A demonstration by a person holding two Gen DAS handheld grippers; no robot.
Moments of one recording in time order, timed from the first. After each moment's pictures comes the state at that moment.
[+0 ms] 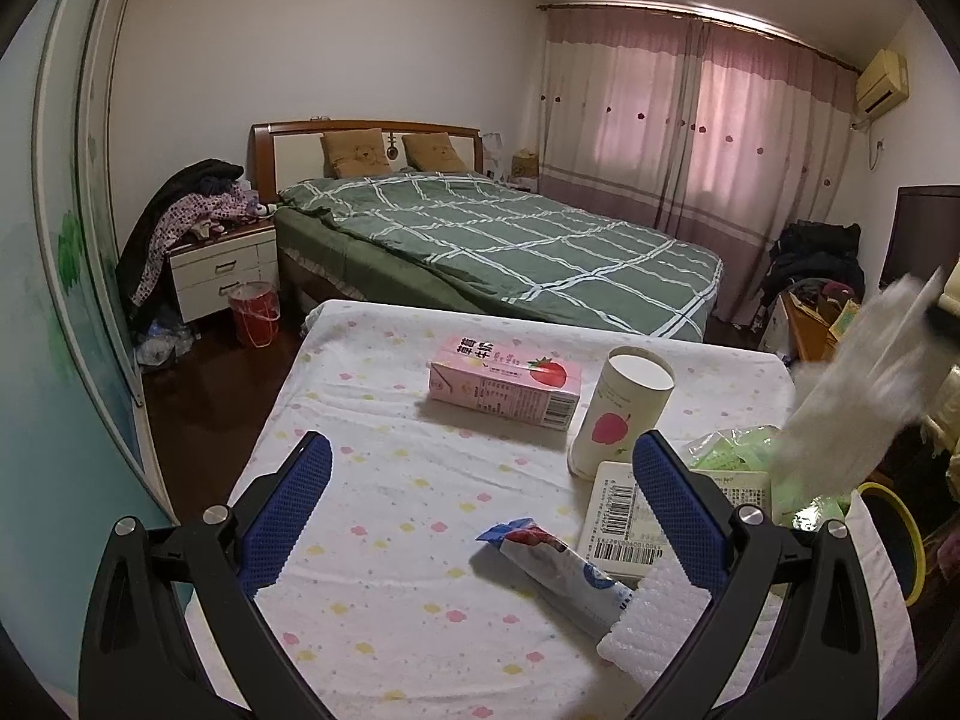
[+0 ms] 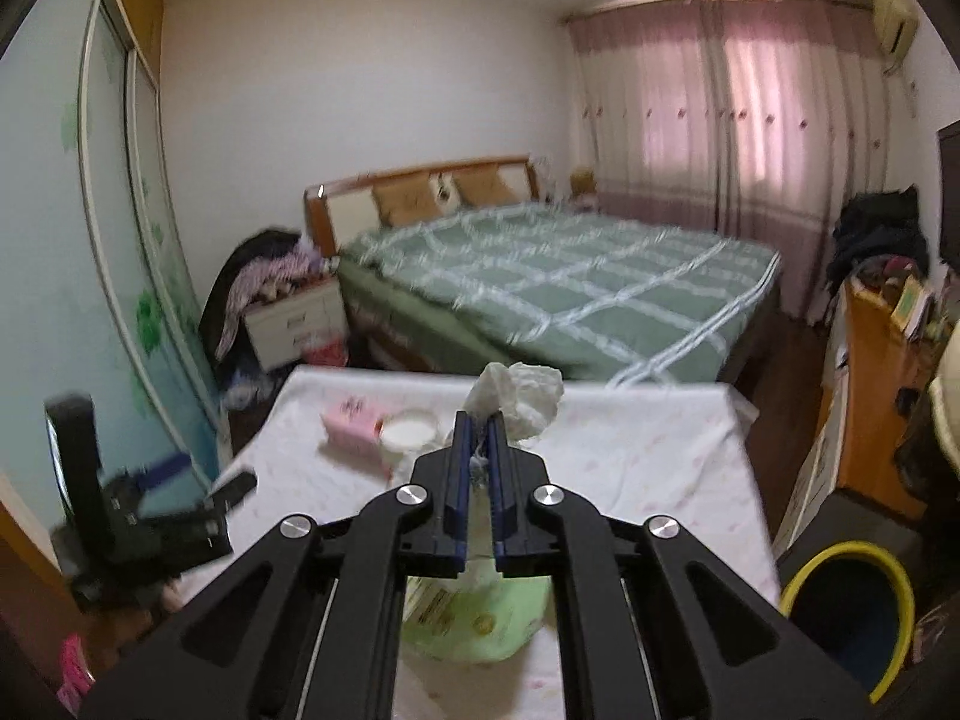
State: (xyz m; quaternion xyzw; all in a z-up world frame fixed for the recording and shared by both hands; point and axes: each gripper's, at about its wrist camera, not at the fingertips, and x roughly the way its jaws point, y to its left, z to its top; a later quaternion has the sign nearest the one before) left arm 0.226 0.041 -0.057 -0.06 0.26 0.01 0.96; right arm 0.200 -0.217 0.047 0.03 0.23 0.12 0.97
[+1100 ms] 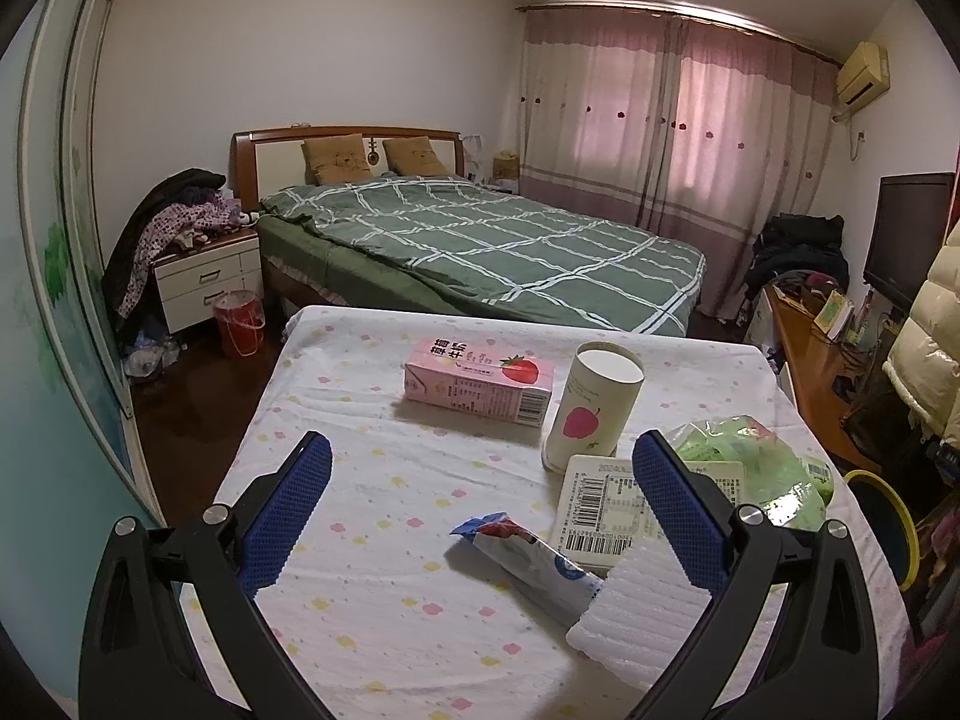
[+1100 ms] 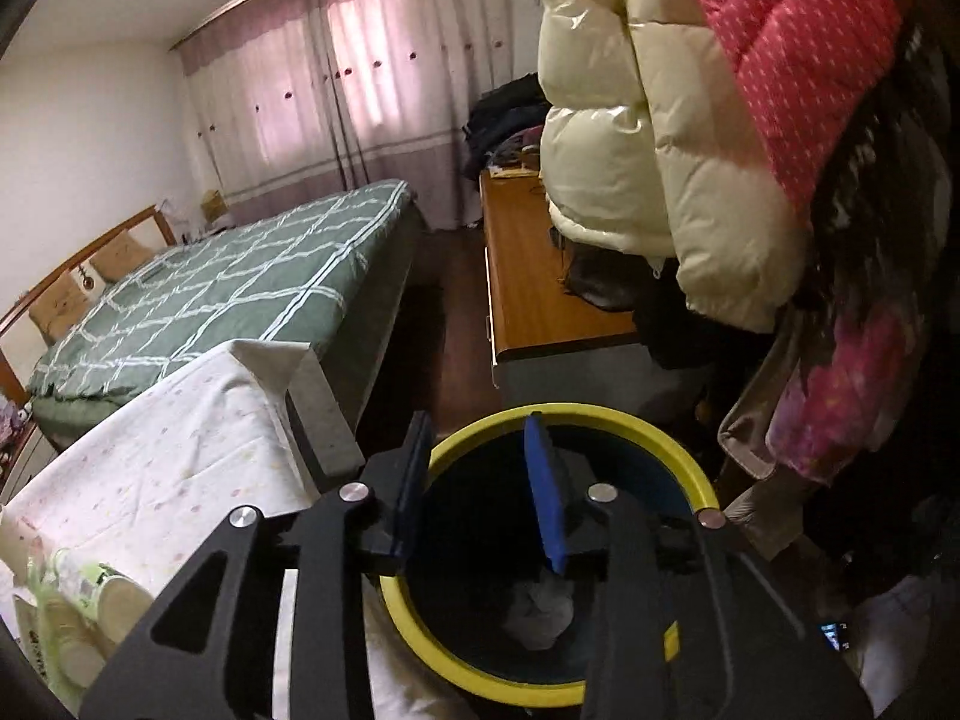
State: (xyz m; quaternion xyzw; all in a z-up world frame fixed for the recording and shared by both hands) left arm 0.221 0.028 -0.056 -0.05 0.26 -0.01 0.96; right arm 0.187 -0.475 -0.084 0.17 0.25 -0.30 0.90
